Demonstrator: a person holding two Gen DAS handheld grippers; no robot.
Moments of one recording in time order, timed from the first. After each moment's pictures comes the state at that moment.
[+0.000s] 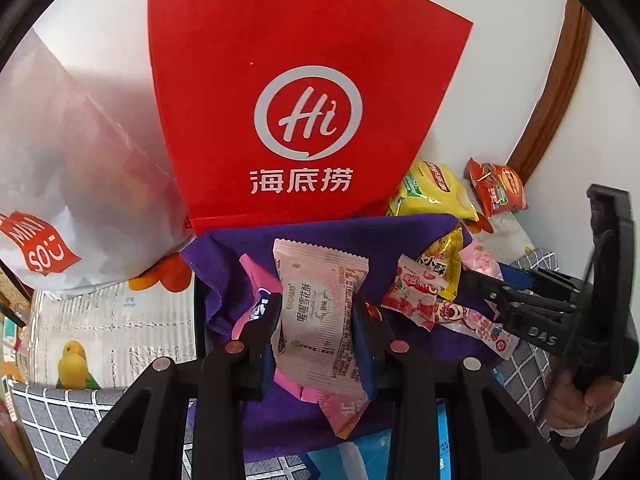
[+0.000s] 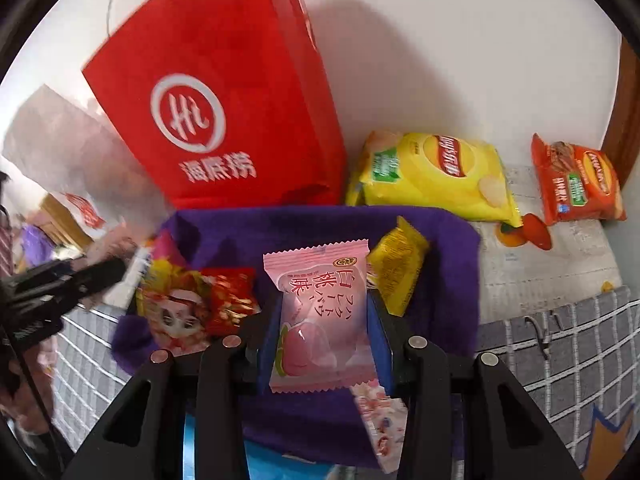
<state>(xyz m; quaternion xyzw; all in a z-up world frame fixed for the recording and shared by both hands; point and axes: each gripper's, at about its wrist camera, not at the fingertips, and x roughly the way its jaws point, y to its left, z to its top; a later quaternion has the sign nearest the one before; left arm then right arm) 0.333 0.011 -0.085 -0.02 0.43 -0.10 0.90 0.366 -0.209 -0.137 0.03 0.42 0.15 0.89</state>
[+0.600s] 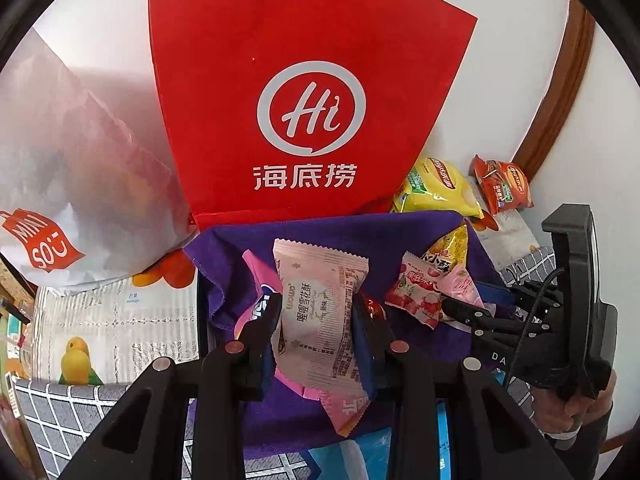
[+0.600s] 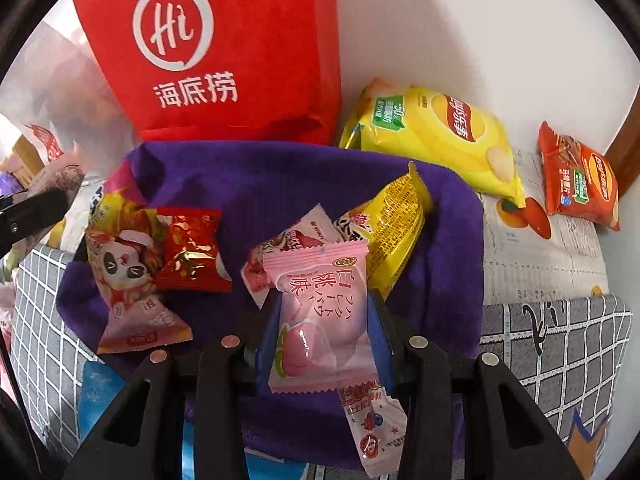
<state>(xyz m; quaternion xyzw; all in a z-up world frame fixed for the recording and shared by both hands) 0.333 0.011 -0.087 -0.02 0.44 -0.09 0.90 0.375 -0.192 -0.169 -0.04 0.48 0.13 0.87</state>
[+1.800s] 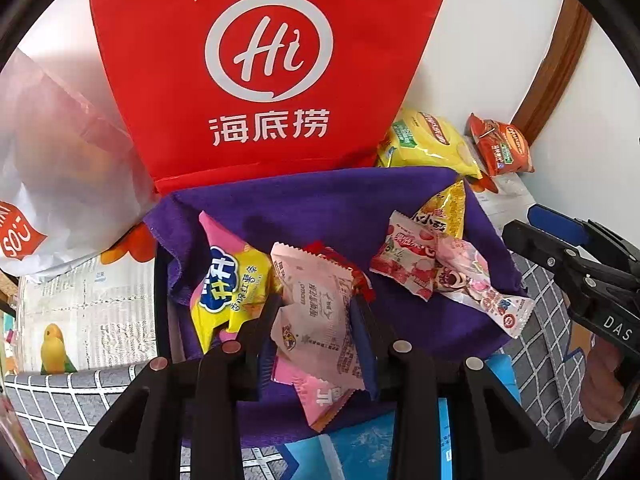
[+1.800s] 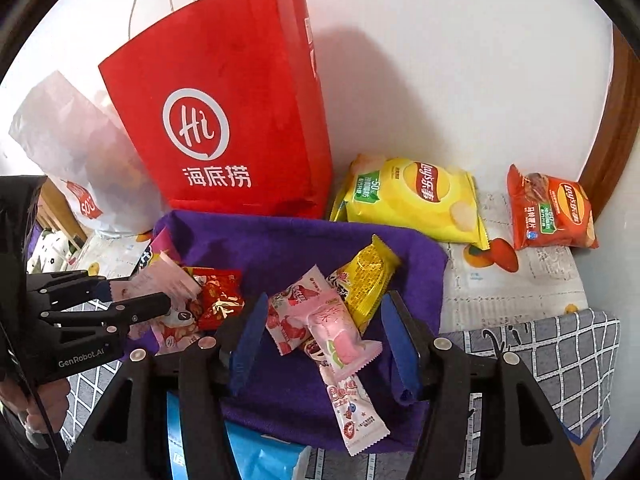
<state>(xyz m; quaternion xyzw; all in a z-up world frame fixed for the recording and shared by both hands) 0.338 -0.016 -0.114 0.00 0.49 -0.10 0.87 0.348 -0.217 -0.110 0.00 0.39 0.14 0.91</state>
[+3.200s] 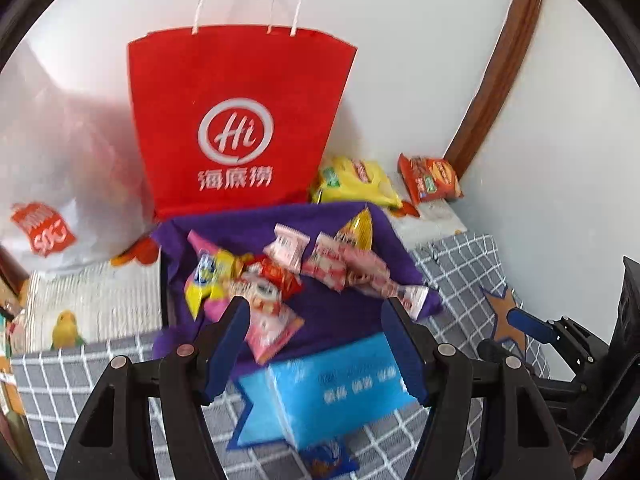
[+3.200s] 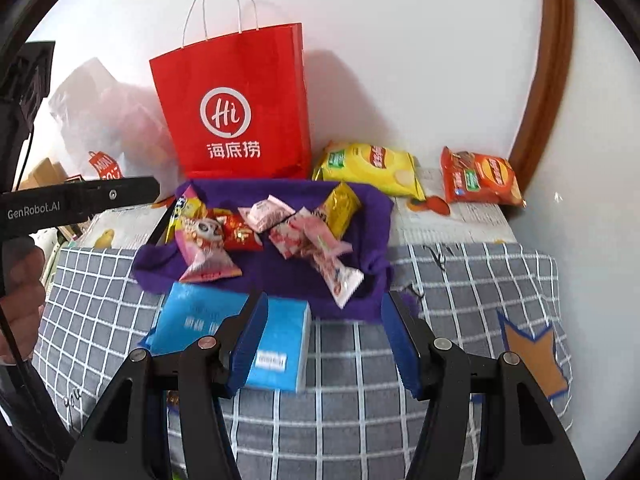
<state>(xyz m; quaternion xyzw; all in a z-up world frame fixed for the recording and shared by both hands) 0.247 -0.012 -0.035 -0.03 0.43 -0.16 0.89 0.196 -0.233 -0.079 -0.01 0.39 0.08 0.92</state>
